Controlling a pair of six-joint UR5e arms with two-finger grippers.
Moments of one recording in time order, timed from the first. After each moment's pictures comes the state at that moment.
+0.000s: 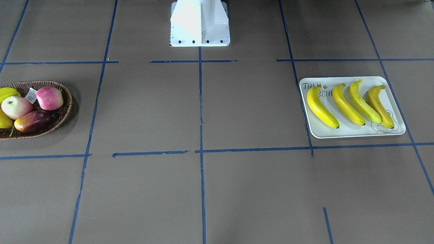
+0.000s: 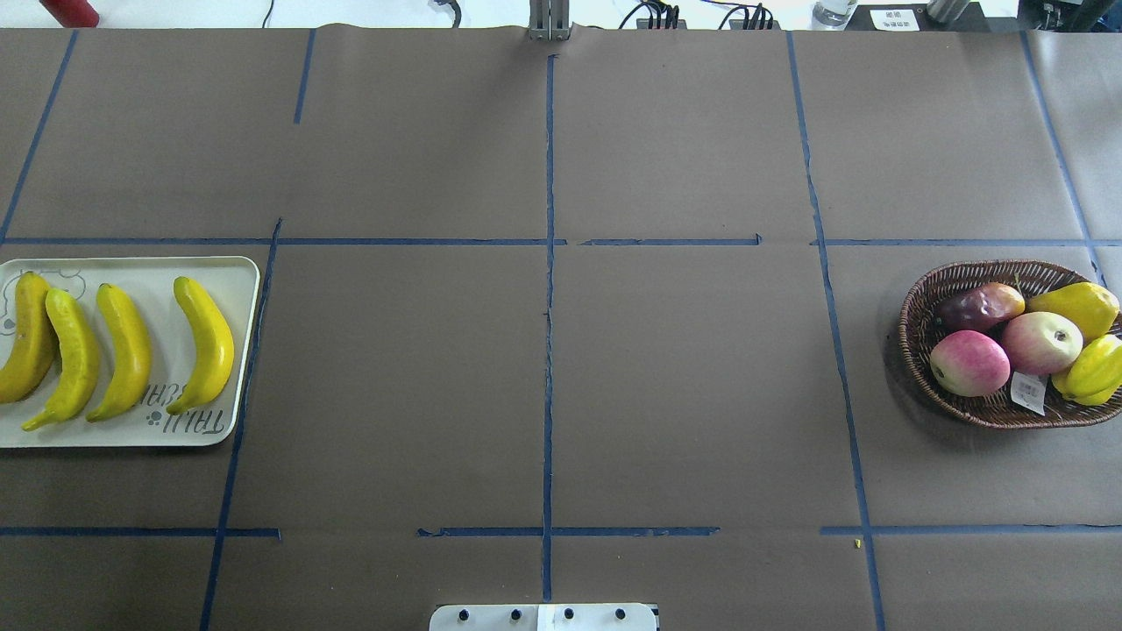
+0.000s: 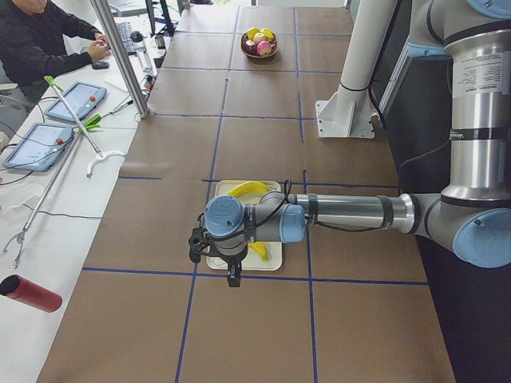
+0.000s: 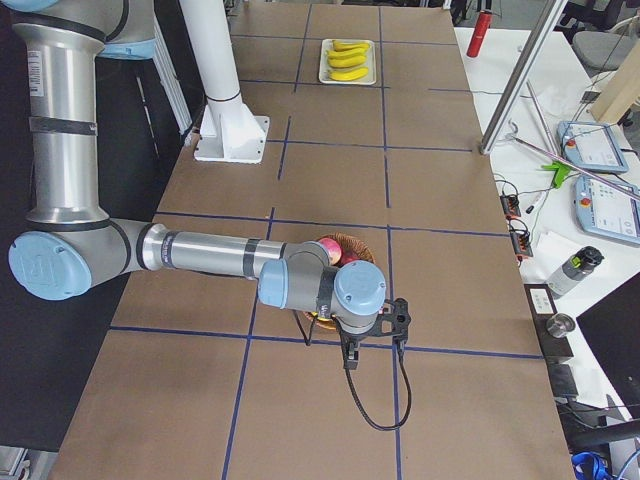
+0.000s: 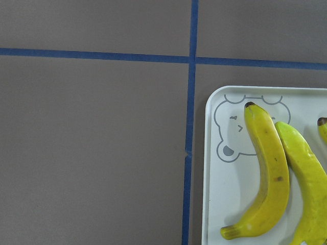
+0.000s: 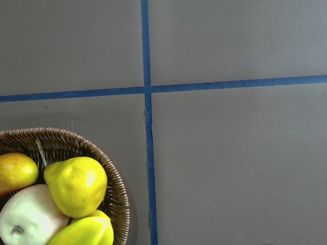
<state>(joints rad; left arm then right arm) -1.58 -1.47 -1.67 -1.55 -2.42 -0.01 1.67 -1.62 1.58 -1.60 2.43 -0.06</state>
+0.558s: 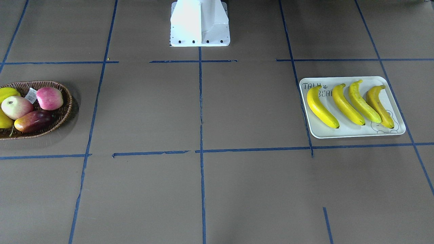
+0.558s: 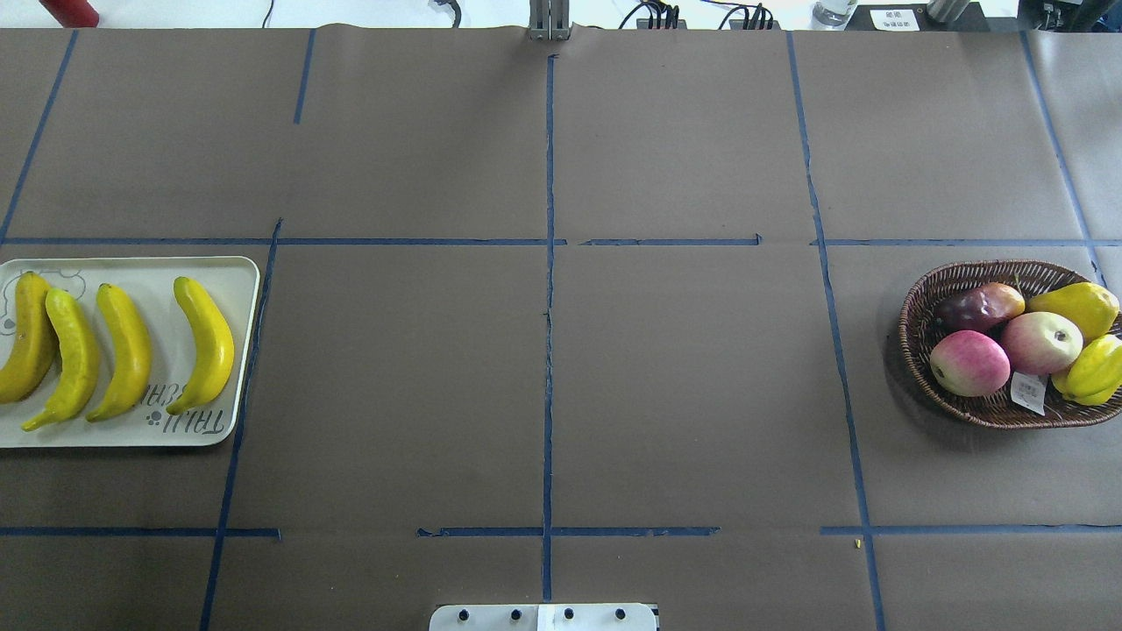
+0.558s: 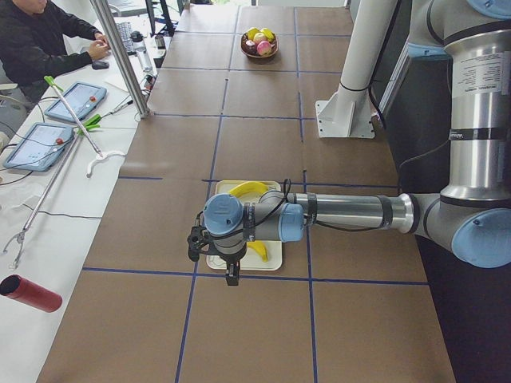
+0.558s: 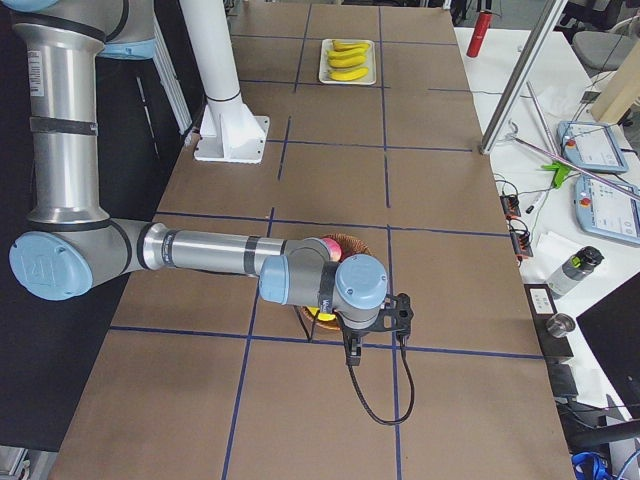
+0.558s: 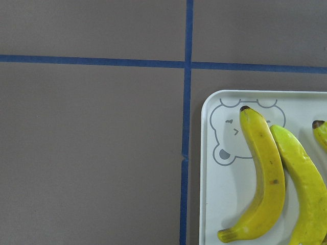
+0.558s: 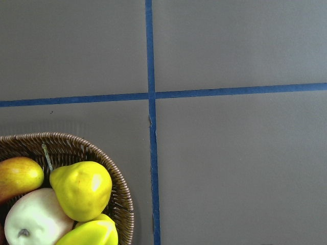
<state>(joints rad) -1.58 -1.48 -1.68 -1.55 -2.42 -0.01 1.67 -1.61 1.60 -1.60 2.43 -0.06</state>
